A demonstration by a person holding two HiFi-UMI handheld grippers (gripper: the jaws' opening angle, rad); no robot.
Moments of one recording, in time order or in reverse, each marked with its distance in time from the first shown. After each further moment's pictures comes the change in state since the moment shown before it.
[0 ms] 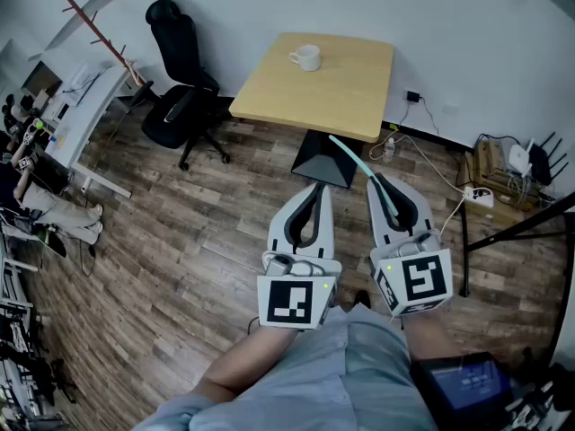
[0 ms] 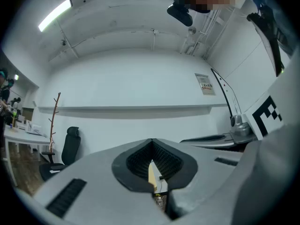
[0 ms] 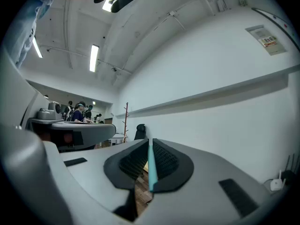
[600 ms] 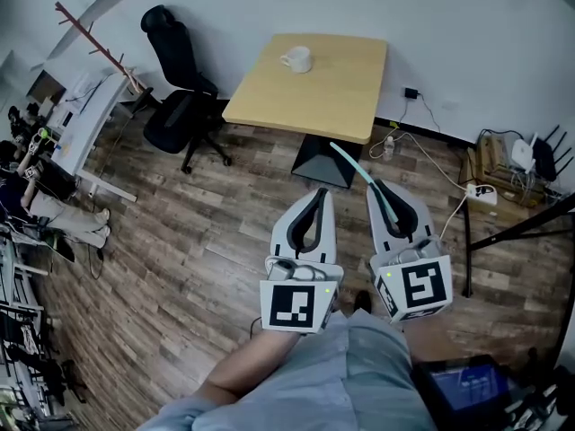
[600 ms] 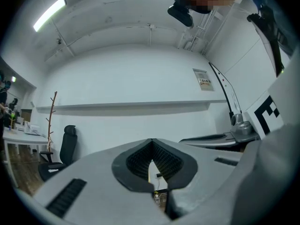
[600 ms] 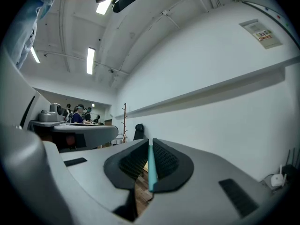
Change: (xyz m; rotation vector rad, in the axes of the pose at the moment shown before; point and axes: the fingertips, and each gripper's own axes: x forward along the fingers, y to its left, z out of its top) left arm 0.031 -0.045 -0.010 0.004 0.038 -0.004; right arm -0.017 -0.048 -0.009 0.048 -0.001 -0.002
